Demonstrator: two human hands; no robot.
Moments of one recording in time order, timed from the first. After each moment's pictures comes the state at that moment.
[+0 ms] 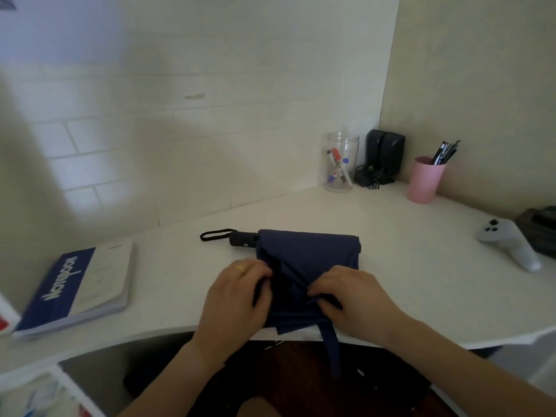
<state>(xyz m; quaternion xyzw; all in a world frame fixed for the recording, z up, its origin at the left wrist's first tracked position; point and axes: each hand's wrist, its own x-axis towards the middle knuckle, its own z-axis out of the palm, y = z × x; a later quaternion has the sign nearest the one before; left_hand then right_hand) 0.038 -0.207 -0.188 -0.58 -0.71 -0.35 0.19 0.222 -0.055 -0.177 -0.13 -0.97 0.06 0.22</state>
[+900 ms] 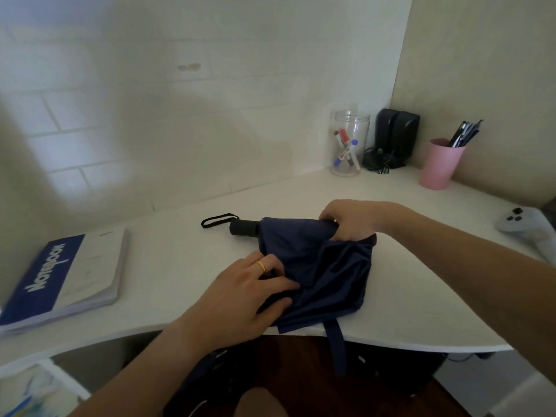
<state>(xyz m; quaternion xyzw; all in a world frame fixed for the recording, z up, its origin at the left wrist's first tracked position) 0.018 -0.204 -0.180 -0.73 -0.66 -0.17 0.09 0.143 0.041 -0.103 -0.23 -0.96 0.13 -0.11</state>
